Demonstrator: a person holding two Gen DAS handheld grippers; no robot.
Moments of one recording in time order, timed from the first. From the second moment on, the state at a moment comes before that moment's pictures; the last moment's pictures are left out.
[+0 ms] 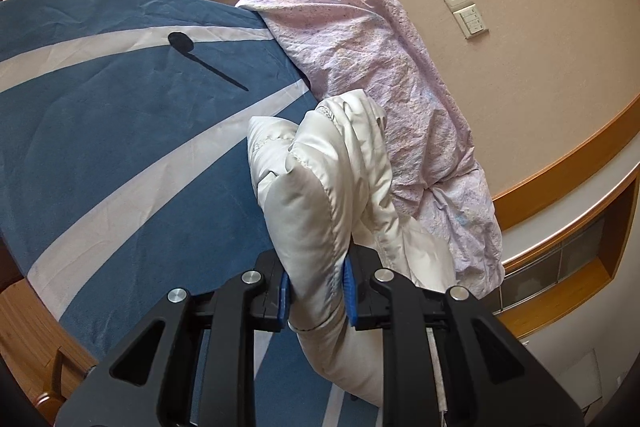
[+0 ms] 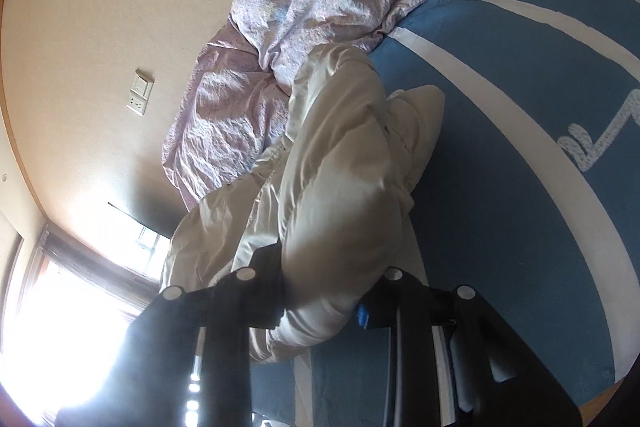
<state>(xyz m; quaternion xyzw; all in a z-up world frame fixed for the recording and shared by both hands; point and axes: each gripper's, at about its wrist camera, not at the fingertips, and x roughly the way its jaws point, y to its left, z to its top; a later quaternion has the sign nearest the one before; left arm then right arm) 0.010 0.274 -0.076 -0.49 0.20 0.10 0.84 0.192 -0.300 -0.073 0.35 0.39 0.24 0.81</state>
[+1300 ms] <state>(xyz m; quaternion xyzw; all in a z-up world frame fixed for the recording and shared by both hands) -0.001 0.252 -0.093 -0.41 0.23 0.16 0.87 0.134 -0.154 -0.044 -0.02 0.30 0.16 0.94</state>
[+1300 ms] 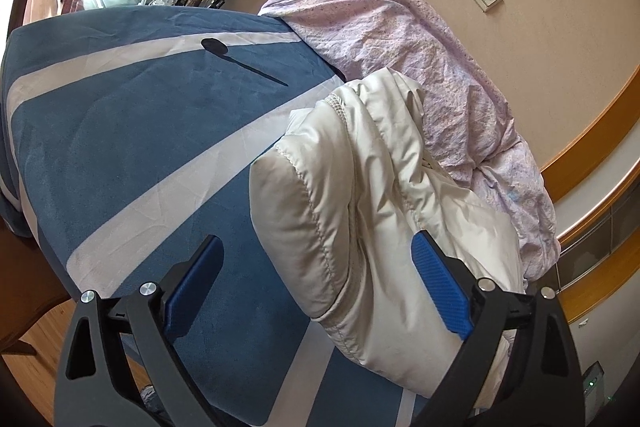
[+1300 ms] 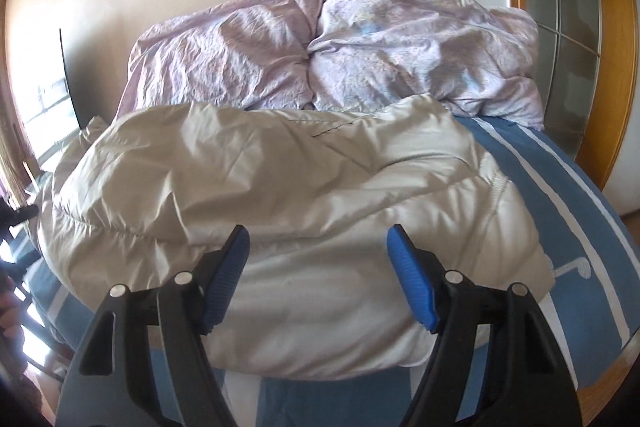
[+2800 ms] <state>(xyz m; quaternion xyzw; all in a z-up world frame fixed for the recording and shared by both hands) 0.036 0.258 -0.097 -0.45 0.23 0.15 0.85 0.157 -0.139 -0.077 -0.03 0.37 0.14 0.92</state>
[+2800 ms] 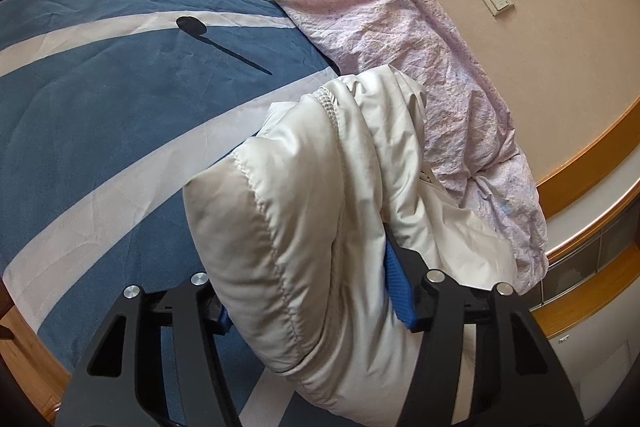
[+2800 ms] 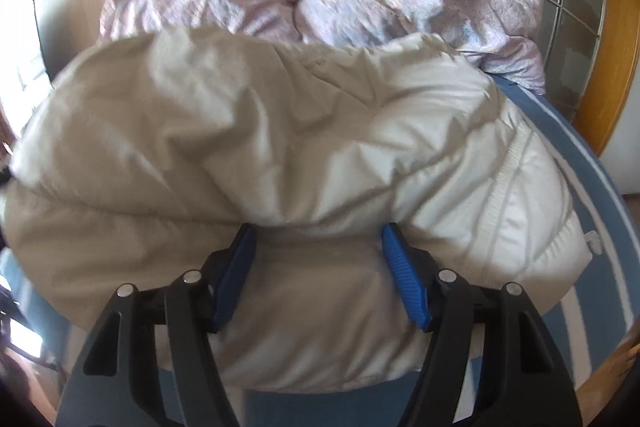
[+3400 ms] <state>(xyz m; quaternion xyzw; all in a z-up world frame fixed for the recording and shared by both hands) 0.048 0.236 -0.055 -0.39 0.20 0.12 0.89 0.160 -0.089 -0.099 -0.10 0.39 0.17 0.90</state>
